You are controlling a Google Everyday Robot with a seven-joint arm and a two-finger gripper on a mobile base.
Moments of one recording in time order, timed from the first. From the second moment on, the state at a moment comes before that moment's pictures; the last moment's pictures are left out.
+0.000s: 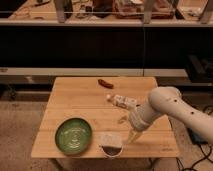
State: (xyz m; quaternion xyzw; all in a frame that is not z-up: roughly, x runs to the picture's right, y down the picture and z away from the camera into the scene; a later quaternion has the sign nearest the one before) arm 0.093 0.190 0.658 -0.32 -0.28 -0.05 0.90
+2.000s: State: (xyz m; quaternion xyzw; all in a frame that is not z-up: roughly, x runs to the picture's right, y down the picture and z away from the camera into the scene) arm 0.006 0.100 0.715 -0.06 -0.32 -0.56 0.76
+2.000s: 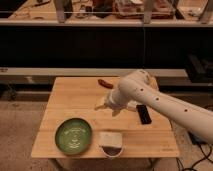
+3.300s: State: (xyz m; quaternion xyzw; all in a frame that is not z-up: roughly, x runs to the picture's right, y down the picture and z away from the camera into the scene) arm -0.071 0.101 0.760 0.04 -0.33 -0.71 0.62
